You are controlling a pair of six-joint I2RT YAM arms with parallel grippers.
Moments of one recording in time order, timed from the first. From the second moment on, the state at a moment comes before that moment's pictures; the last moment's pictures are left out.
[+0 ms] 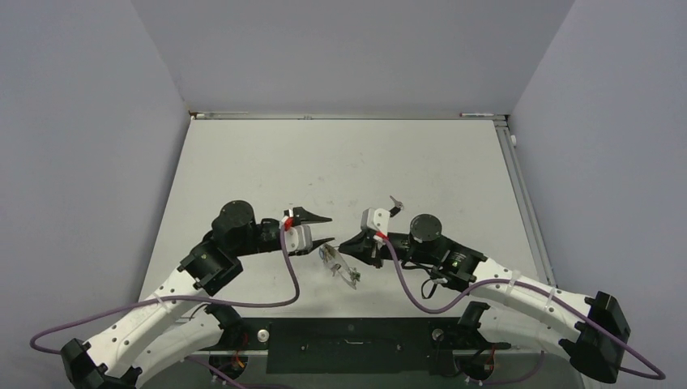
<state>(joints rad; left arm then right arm) -0.74 0.76 0.69 -0.04 0.59 0.44 0.92 0.94 0.61 0.20 -0.48 -0.11</state>
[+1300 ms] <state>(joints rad) -0.86 0.95 0.89 -0.44 0.40 0.33 1.04 0.97 0.62 0.11 -0.23 -0.22</state>
